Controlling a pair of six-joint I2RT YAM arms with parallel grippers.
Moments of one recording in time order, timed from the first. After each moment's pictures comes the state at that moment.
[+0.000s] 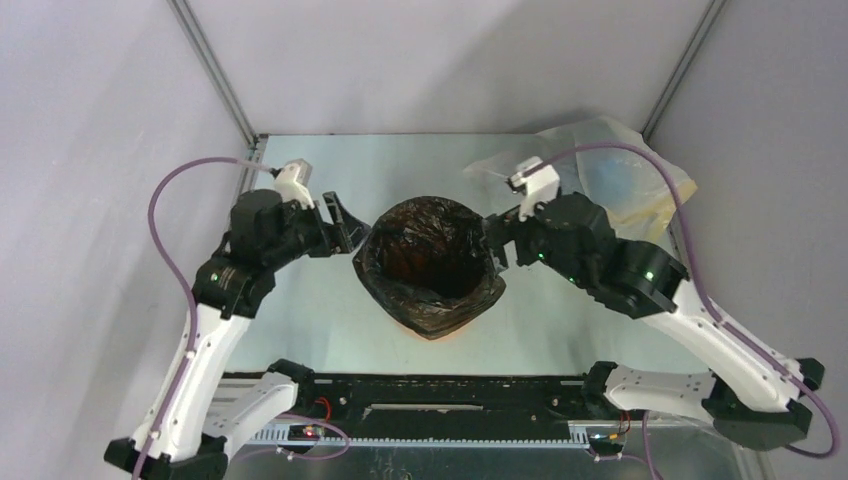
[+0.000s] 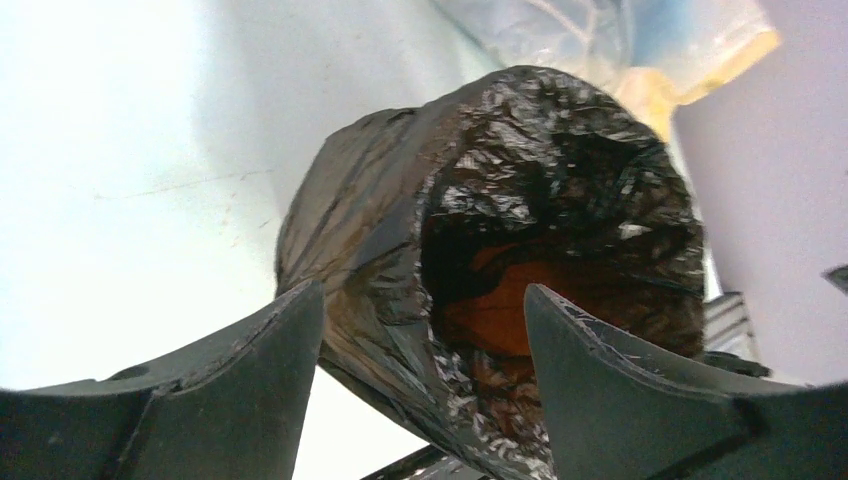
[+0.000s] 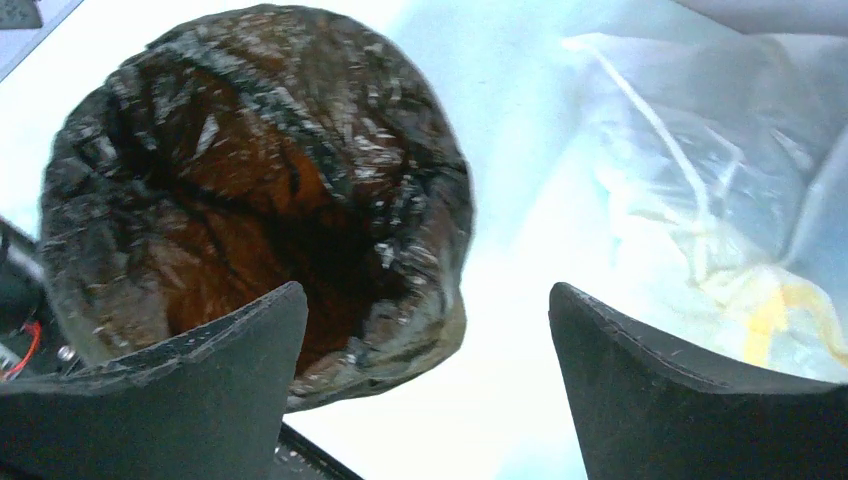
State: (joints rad) left arm -0.30 0.84 1.12 -0.71 0.25 -0.46; right arm 0.96 1.09 1.41 -0.79 0.32 0.17
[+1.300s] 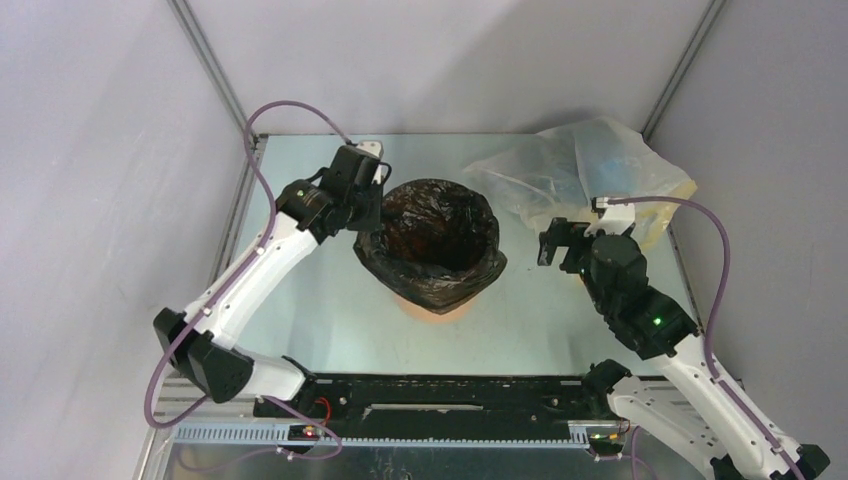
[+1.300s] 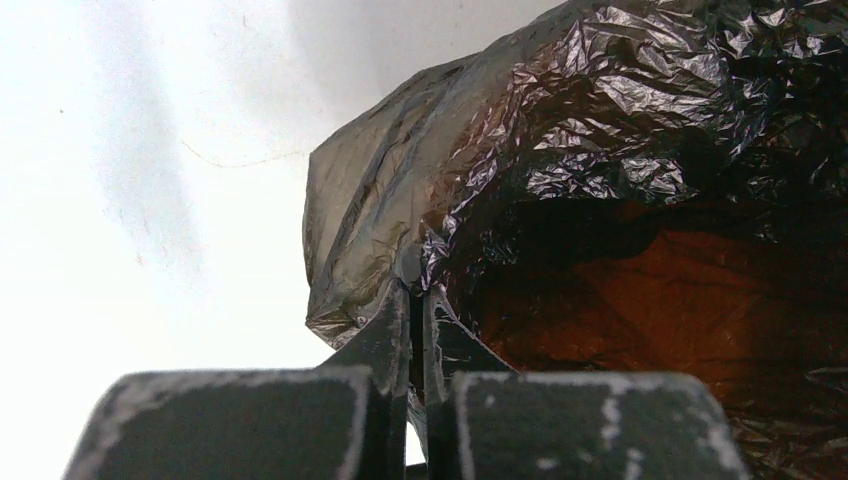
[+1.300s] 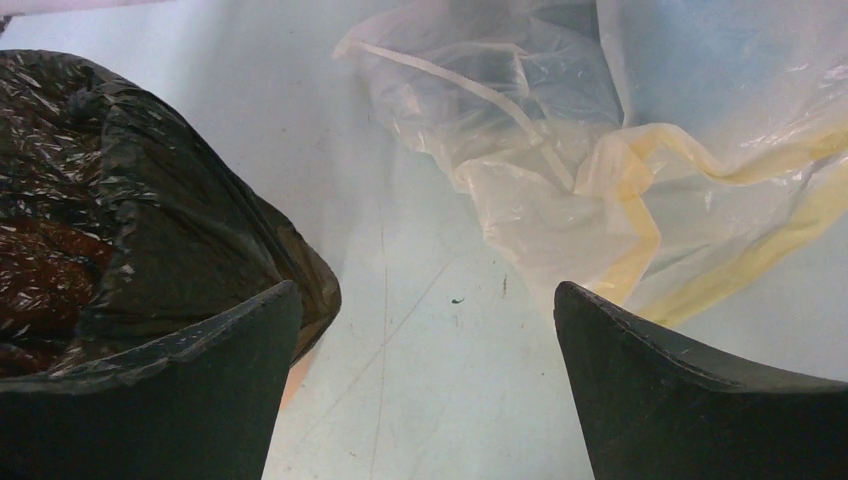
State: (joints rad) left arm -0.58 1.36 1.46 -0.96 -0.21 -0.39; right arm 0.60 0.67 0.82 -0.48 0.47 0.33
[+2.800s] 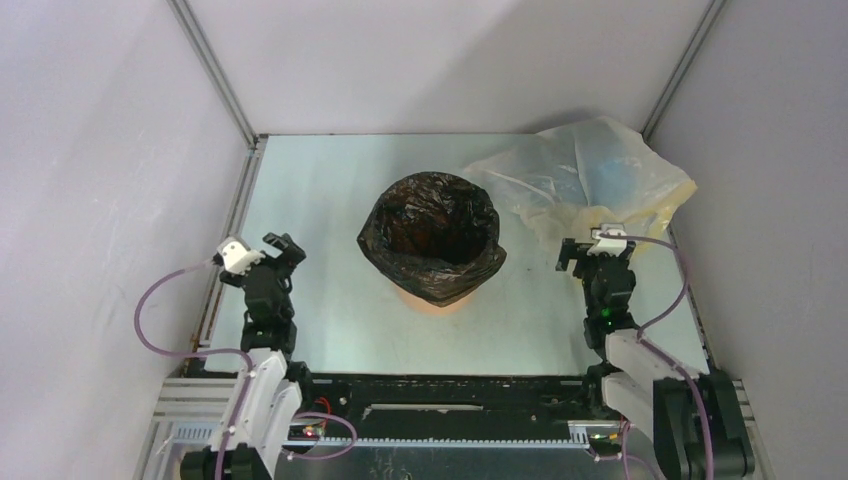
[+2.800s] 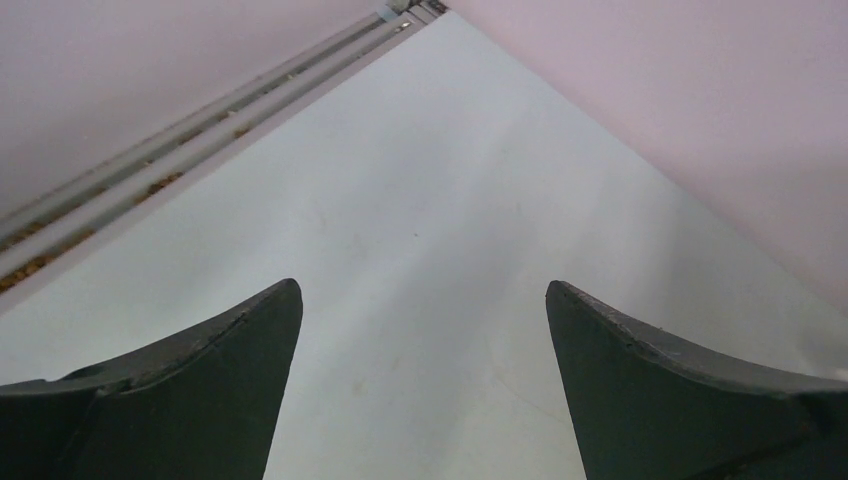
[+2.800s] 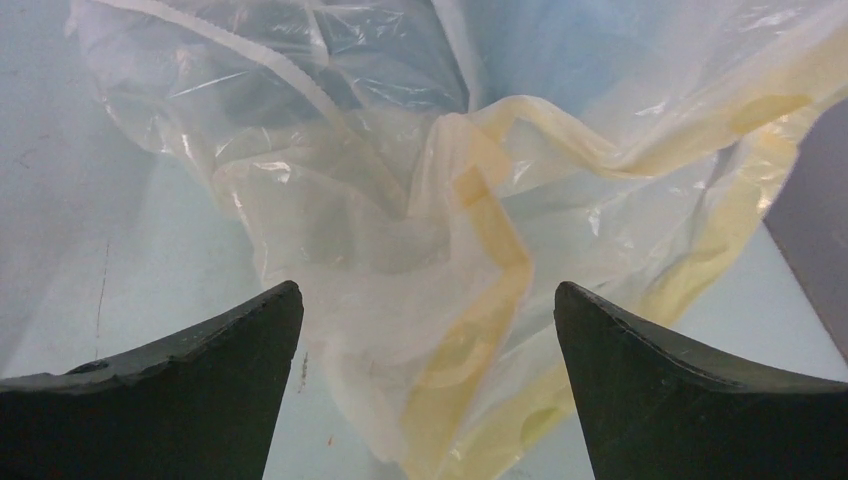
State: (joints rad) left arm 0.09 0.60 0.22 0.26 -0.37 -0.48; right arm 0.11 0.94 0.12 0.70 0.21 -0.01
